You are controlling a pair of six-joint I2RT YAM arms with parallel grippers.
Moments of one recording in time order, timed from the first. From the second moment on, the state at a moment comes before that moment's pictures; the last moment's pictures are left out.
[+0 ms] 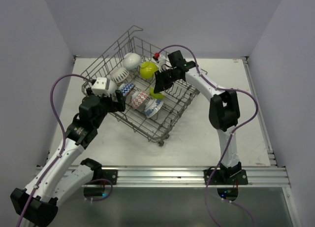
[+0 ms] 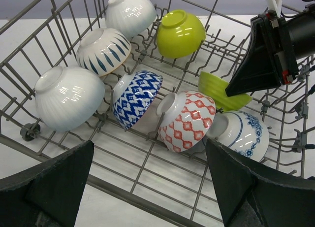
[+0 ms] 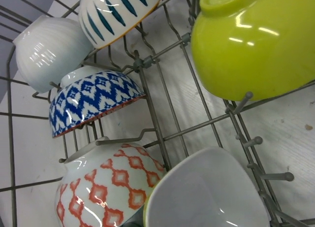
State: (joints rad) left arm -0.41 0.79 0.75 -0.22 -0.20 -0.20; right arm 0.47 2.17 1.93 -0.70 -0.62 -0.03
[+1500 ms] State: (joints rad) left arm -0.41 0.78 0.75 -0.26 -0.27 -0.18; right arm -0.01 1.44 1.54 -0.62 0.05 0.34
